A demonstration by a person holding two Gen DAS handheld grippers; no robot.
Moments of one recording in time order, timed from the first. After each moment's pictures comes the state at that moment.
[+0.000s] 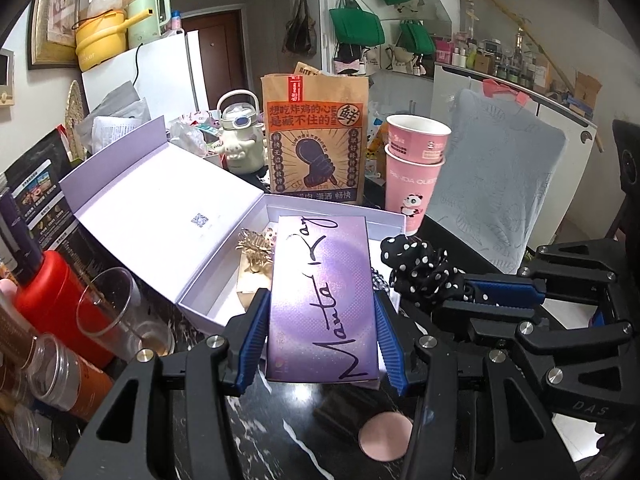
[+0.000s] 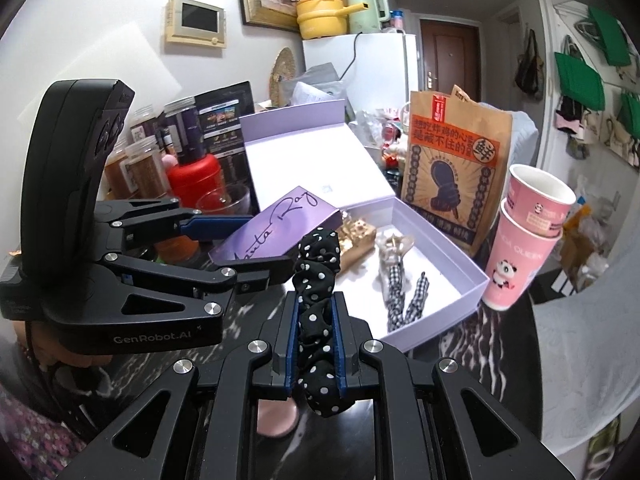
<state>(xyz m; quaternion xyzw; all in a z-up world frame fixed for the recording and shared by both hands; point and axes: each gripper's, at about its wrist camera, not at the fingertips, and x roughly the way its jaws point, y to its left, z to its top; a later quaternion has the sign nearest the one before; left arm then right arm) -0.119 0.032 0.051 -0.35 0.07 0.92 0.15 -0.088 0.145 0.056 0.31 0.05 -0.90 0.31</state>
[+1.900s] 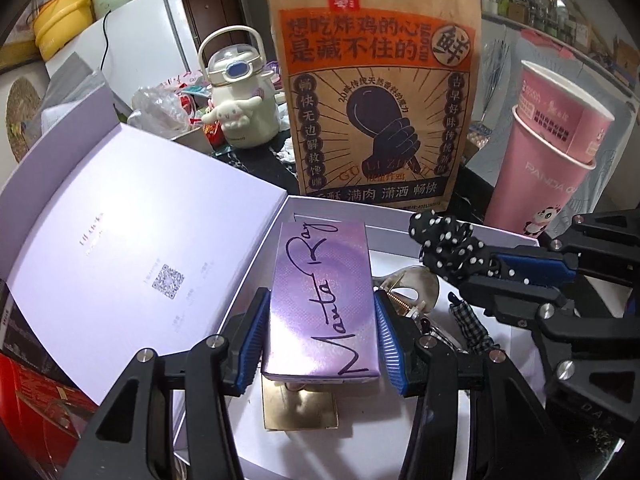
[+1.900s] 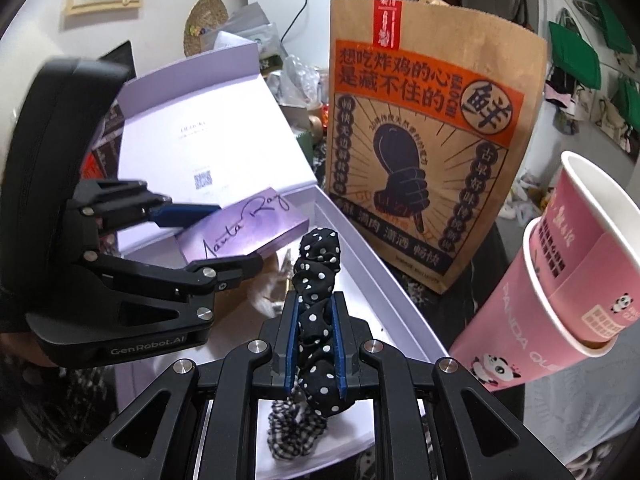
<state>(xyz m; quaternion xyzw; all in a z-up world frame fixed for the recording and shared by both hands) -0.292 0.046 -0.011 -0.42 0.13 0.89 0.12 -0.269 0.134 -0.002 0.39 0.09 -0.88 0.25</state>
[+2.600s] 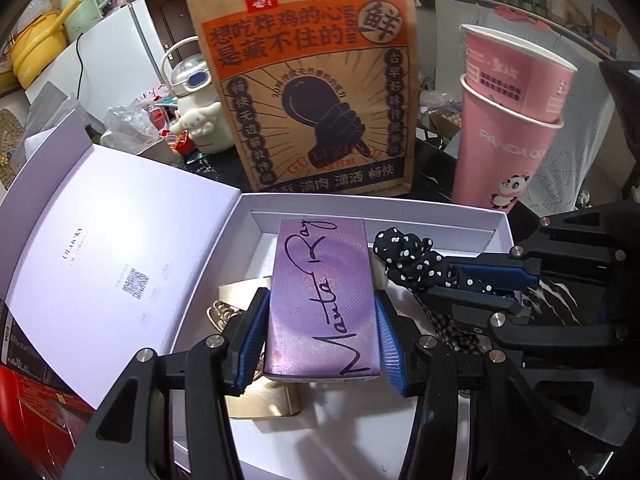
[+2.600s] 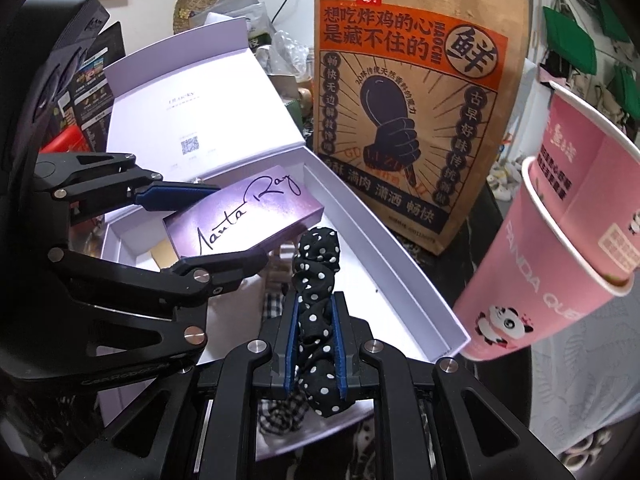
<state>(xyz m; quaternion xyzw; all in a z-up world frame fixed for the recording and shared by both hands) -0.275 0.078 -0.016 -0.43 0.16 0.88 0.14 -0.262 0.145 -0.025 0.41 0.08 -0.87 0.24</state>
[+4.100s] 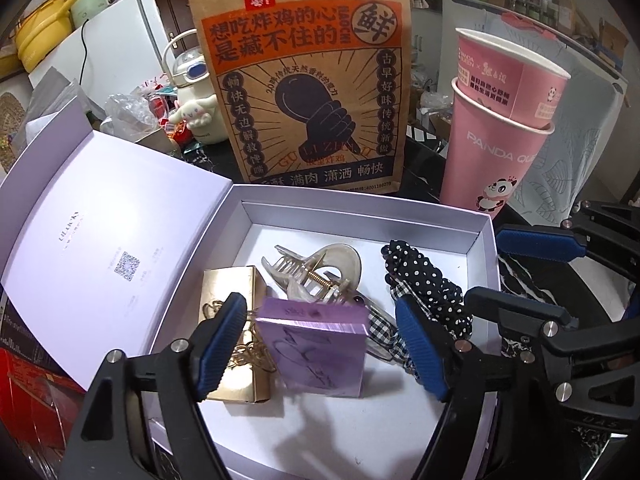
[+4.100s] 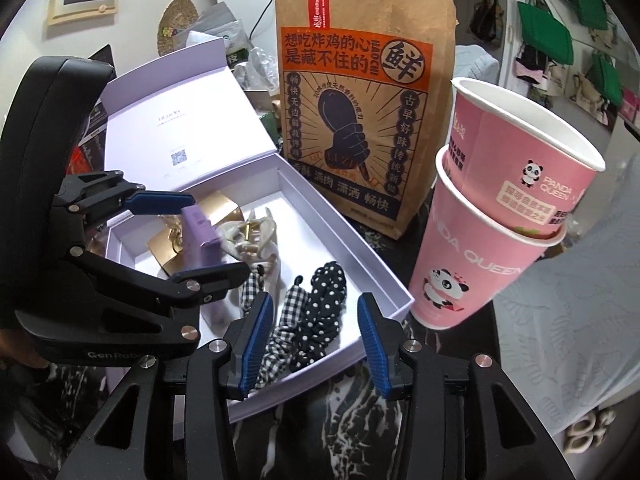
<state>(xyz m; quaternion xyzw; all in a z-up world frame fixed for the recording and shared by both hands) -0.266 0.081 -0.012 -0.44 0.13 0.88 0.14 -0.237 0.177 -0.009 0.41 0.07 -0.89 0.21</state>
